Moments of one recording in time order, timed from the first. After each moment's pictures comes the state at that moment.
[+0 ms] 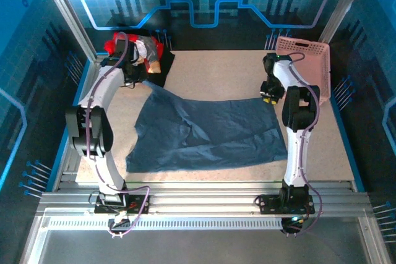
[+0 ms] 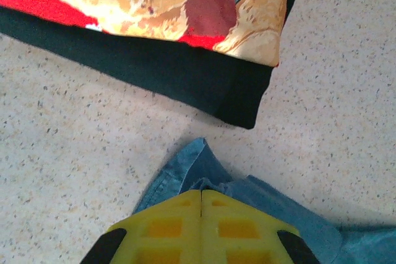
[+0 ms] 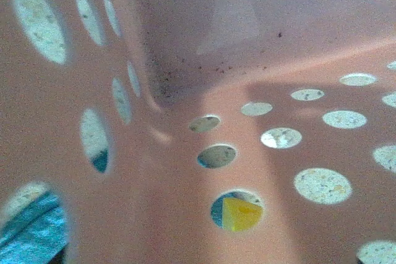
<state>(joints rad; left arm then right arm) 0.00 1.85 1.63 -0.76 0.04 -0.35 0.02 2.34 1.97 -1.22 0.17 0.55</state>
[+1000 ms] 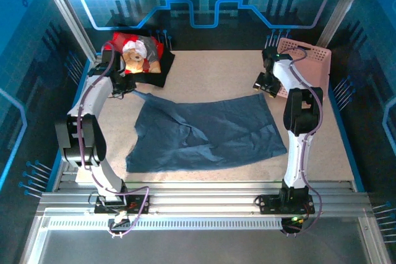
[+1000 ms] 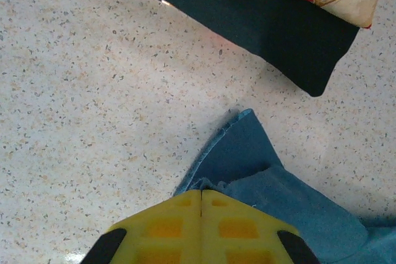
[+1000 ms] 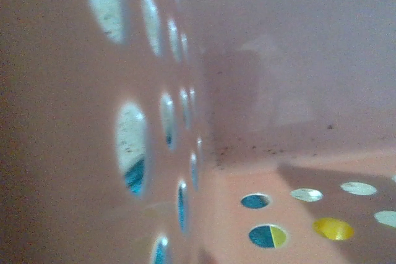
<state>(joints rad) 0.11 1.73 1.44 -0.76 0.06 -0.34 0.05 2.24 1.93 -1.06 0.09 0.62</state>
